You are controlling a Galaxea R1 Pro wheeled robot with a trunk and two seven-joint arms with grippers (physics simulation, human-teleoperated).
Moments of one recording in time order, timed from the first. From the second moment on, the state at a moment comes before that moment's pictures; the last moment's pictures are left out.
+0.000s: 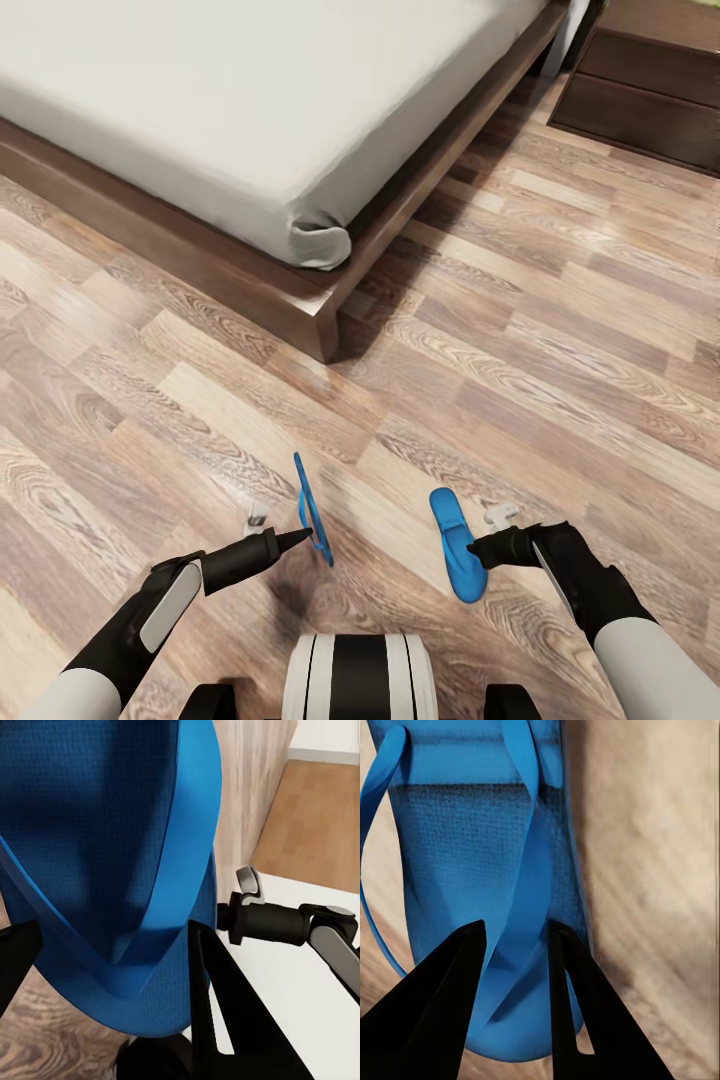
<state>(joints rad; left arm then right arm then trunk) -0.52 0.17 -0.19 -0.82 0.75 0.57 -0.87 -0.64 -0.16 0.01 -0.75 0.25 0.56 0.61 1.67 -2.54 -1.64</state>
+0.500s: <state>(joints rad) -0.51 0.17 -0.19 -0.82 0.75 0.57 -0.87 -0.64 -0.22 0.00 -0.85 0.06 0.57 0.74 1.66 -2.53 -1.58</state>
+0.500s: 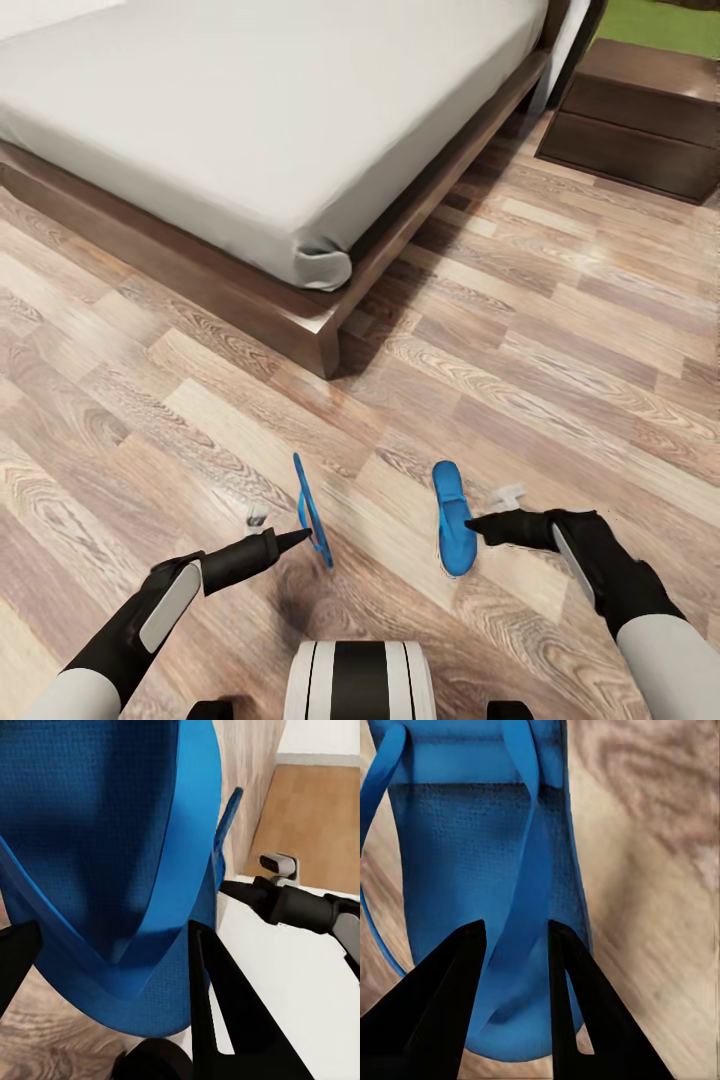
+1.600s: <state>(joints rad) -0.52 0.25 -0.18 -0.60 0.62 0.37 -0.84 -0.63 -0.52 0.00 -0.52 -0.32 0.58 1.08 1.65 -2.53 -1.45</state>
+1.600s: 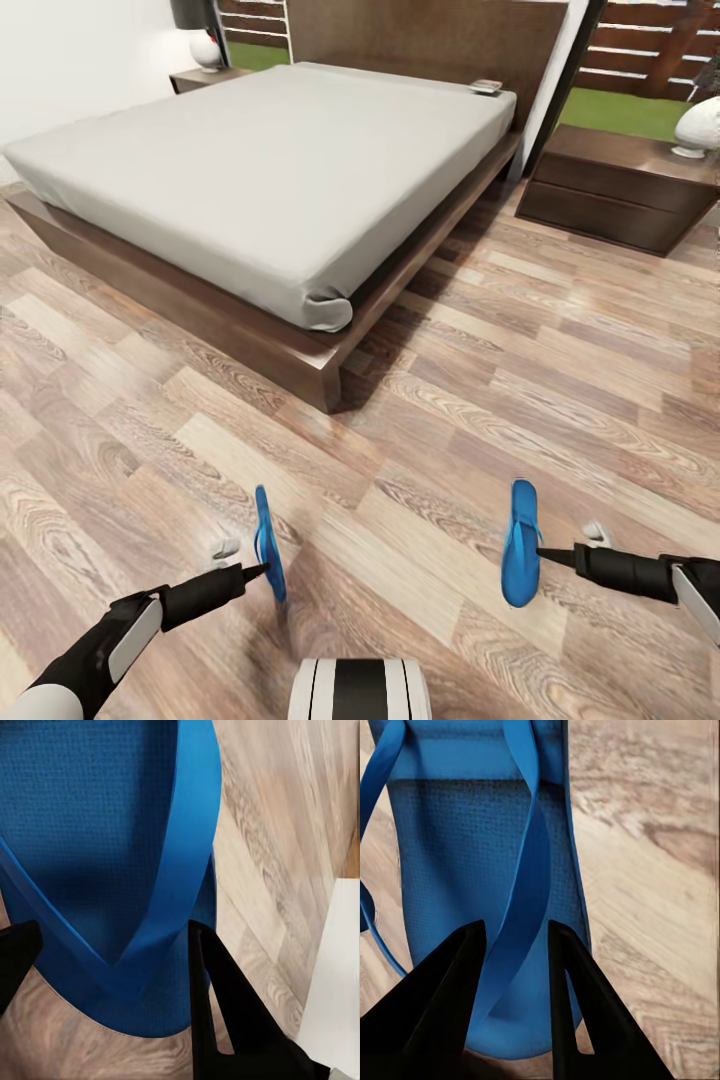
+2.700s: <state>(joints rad) -0.52 0.24 -0.19 -0.60 0.61 0.37 -0.84 -0.63 -0.51 0.00 -0.43 -0.32 0.58 1.08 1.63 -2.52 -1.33</state>
